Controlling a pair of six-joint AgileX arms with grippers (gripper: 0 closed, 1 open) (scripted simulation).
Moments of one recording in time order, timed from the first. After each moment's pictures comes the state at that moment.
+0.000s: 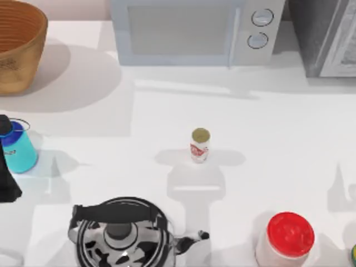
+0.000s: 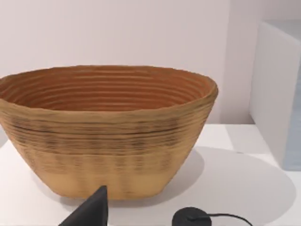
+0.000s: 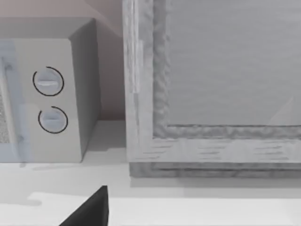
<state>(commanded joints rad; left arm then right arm) 0.01 0.16 0.02 0.14 -0.02 0.01 0.00 0.00 0.00 0.00 0.00 0.00</state>
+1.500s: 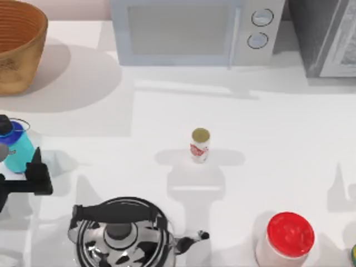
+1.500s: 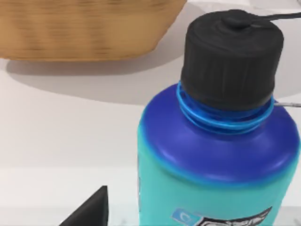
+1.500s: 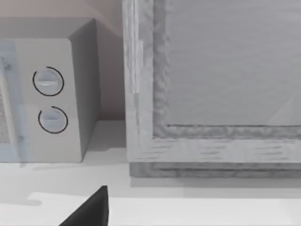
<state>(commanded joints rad) 0.03 1.78 0.04 1.44 0.06 0.03 0.00 0.00 0.00 0.00 0.00 0.00</state>
